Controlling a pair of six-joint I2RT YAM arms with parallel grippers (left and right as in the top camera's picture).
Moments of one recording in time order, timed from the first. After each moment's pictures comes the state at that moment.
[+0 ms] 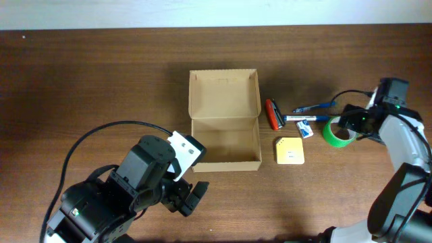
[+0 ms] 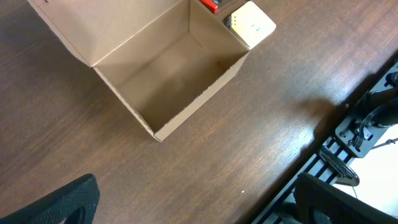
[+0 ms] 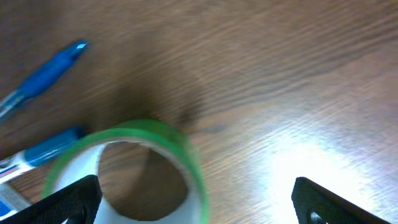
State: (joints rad) left arm -0.71 0.97 1.27 -1.21 0.07 -0.03; right arm -0.40 1.69 1.10 -0.60 0.07 0.07
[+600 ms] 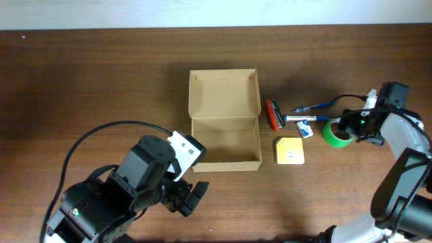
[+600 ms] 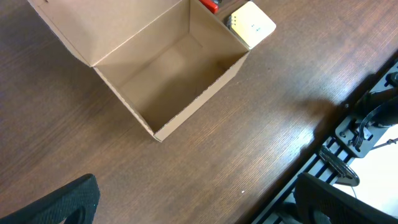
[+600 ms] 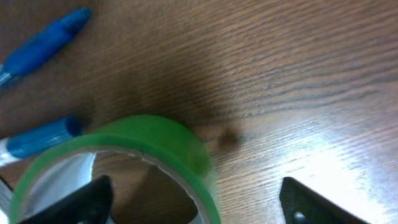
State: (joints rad) left arm -0.71 0.97 1.27 -1.21 0.07 -0.03; right arm -0.42 1.79 1.10 -0.57 -0.06 -0.03
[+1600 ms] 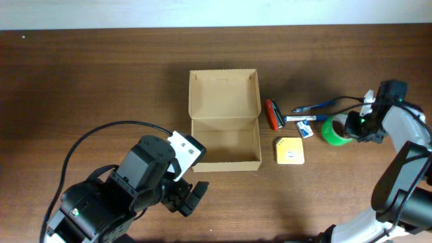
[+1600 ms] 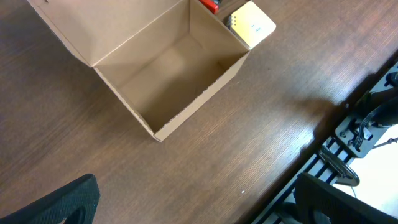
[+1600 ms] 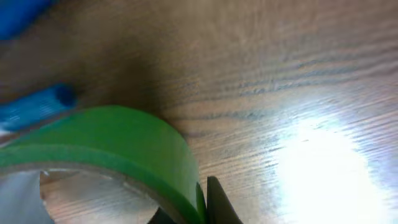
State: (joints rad) left arm -0.71 0.97 1.27 -1.21 0.07 -0.03; right arm -0.41 1.84 1.22 -0.77 -0.06 -0.04
